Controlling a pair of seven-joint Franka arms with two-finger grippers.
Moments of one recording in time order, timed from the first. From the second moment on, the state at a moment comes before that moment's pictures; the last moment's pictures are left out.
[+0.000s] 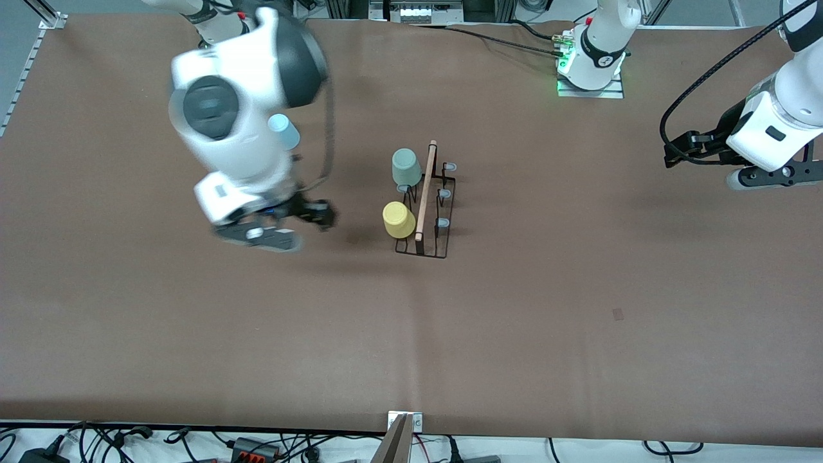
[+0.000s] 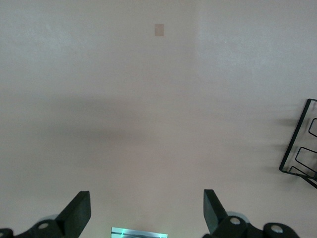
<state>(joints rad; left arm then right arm) 0.00 0.02 -0.08 -1.64 0.01 1.52 -0.19 0.74 0.48 -0.44 -1.25 0.18 1.70 0.48</state>
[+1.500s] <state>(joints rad) 0.00 0.02 -0.08 -1.64 0.01 1.52 -0.19 -0.02 0.31 -0.01 -1.22 -0.01 1.56 0.03</state>
